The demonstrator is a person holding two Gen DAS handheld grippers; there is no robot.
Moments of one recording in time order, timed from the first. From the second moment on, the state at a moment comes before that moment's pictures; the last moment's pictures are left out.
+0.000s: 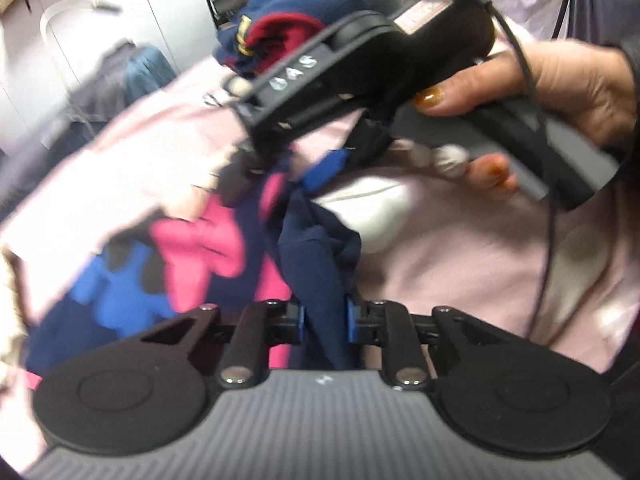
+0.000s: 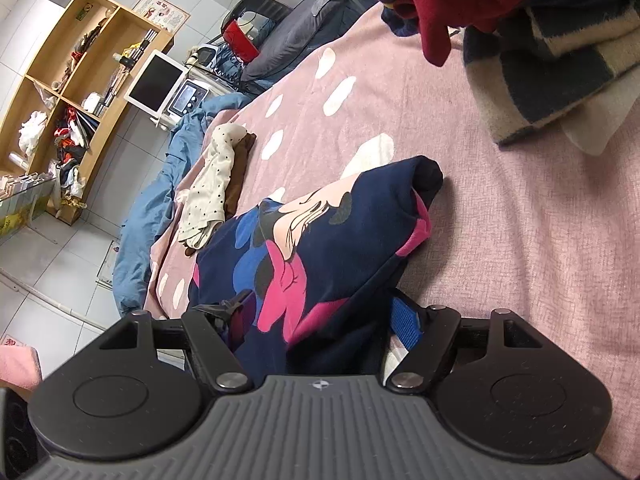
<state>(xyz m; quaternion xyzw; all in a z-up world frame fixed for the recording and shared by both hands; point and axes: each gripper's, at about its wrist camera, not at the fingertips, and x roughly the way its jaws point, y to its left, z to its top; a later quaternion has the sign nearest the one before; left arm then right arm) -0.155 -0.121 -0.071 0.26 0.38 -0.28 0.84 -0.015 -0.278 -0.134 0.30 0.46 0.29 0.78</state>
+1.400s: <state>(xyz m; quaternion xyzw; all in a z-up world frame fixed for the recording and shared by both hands) -0.159 0.195 -0.081 -0.04 0.37 0.04 0.93 0.033 -0.006 -0.084 0.16 0.40 0.35 0.83</state>
